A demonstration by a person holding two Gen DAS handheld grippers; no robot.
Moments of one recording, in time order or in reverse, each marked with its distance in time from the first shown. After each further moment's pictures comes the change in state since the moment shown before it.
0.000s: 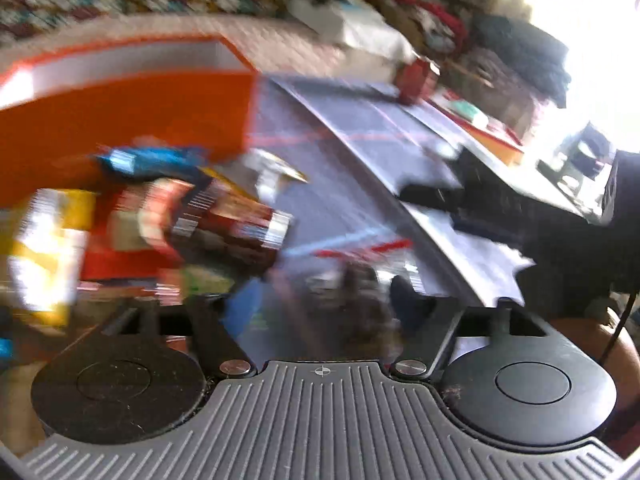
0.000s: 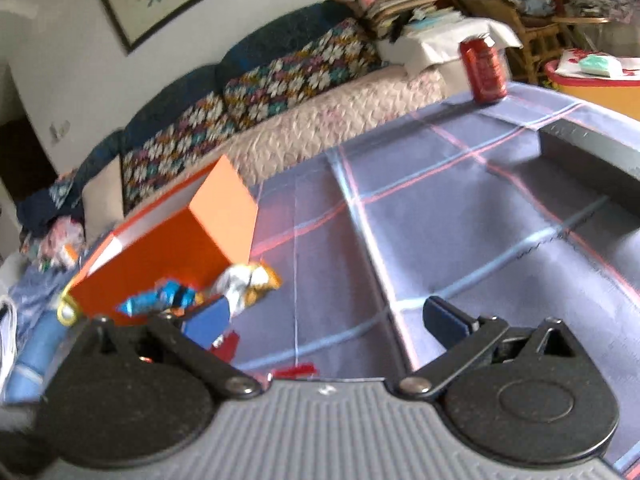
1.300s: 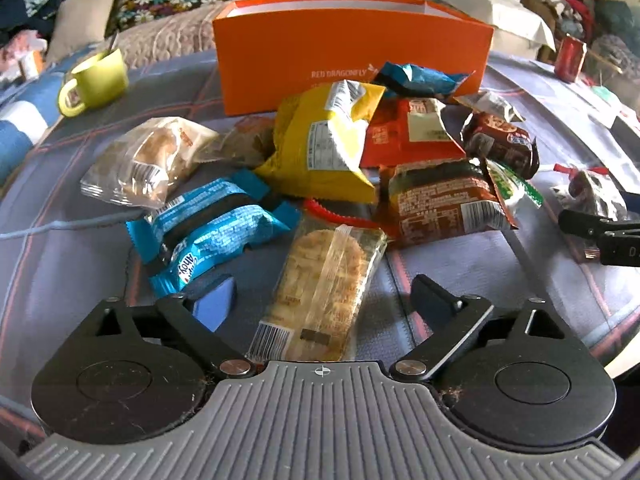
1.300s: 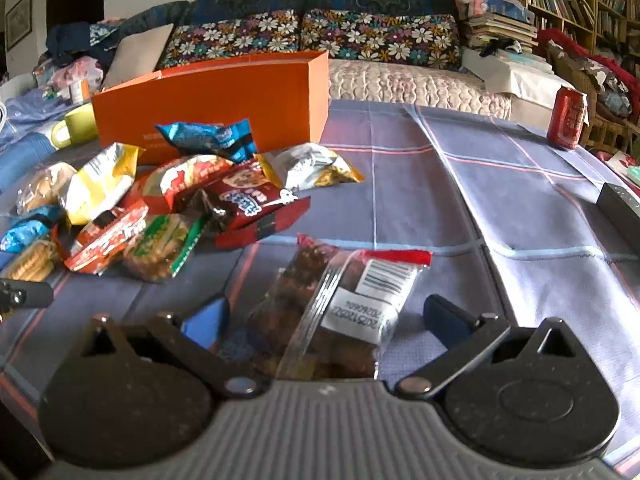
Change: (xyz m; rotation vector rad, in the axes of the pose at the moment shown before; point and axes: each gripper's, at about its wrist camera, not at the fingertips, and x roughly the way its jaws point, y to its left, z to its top) left arm -0.041 0.103 -0.067 -0.068 0.065 0.392; right arm 0.012 0.075 -0.070 -0.447 0.074 -0.110
